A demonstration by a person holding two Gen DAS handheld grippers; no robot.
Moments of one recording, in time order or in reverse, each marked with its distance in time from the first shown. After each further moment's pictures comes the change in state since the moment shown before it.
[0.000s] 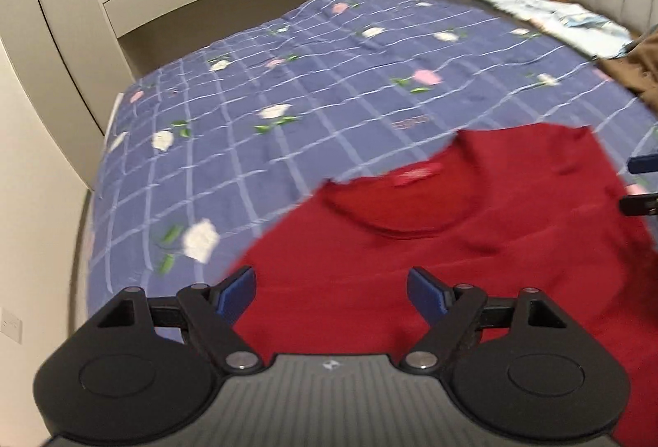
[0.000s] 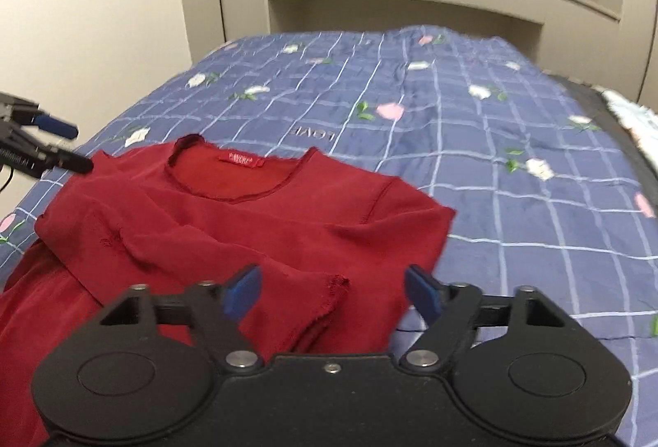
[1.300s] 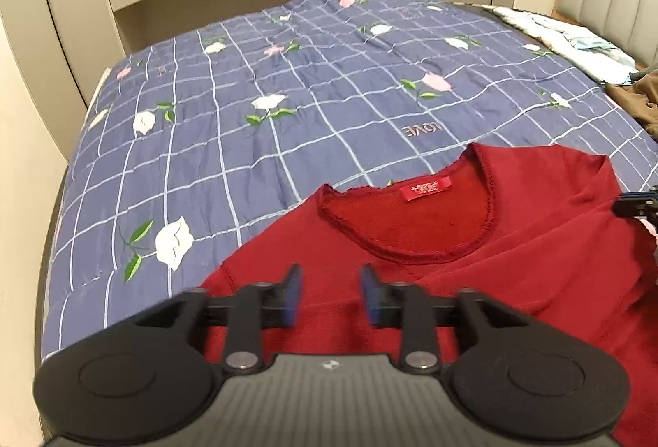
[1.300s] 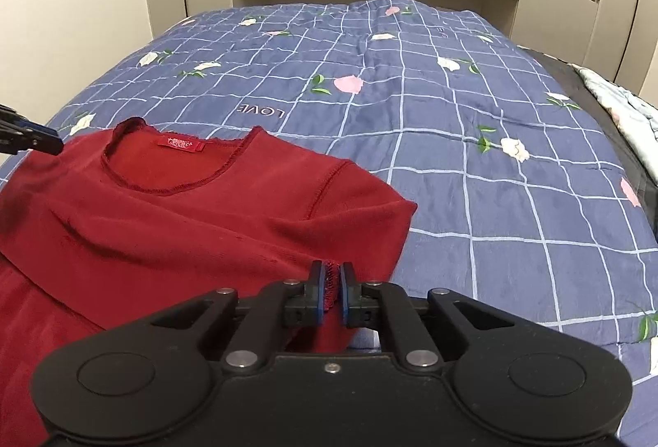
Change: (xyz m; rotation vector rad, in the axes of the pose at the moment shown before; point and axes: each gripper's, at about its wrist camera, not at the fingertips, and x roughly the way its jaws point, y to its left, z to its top) left arm 0.032 0.005 0.006 -0.089 -0.005 -0.069; right arm 0.028 -0.020 0.006 0.020 0.048 -0.130
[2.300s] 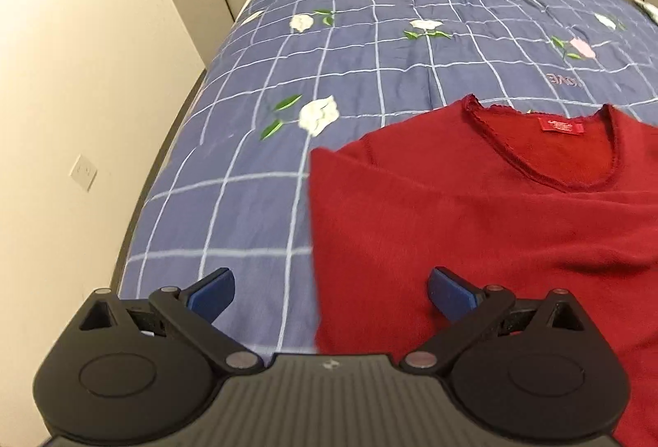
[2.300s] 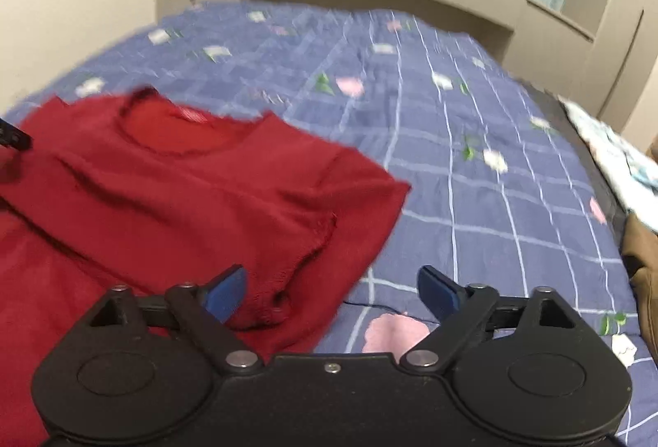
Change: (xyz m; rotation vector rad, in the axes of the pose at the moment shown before) left arm -0.026 0.006 -0.053 -0.281 0.185 0.371; right arm -0.048 0.027 -0.035 -0.134 -0.083 -0.040
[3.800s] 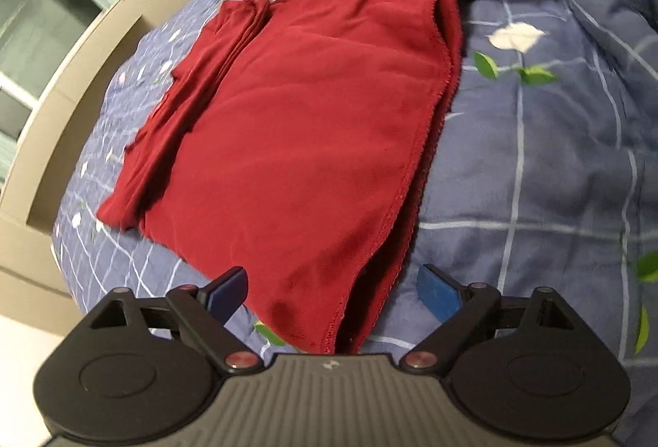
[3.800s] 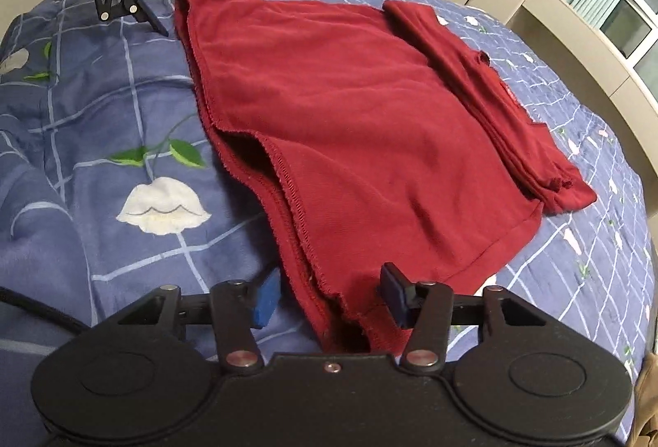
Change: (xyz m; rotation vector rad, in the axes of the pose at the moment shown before) left arm -0.164 0.008 -0.330 1.188 -0.334 -0.312; right arm -0.194 0.131 -0.186 -0.695 0.071 0.319
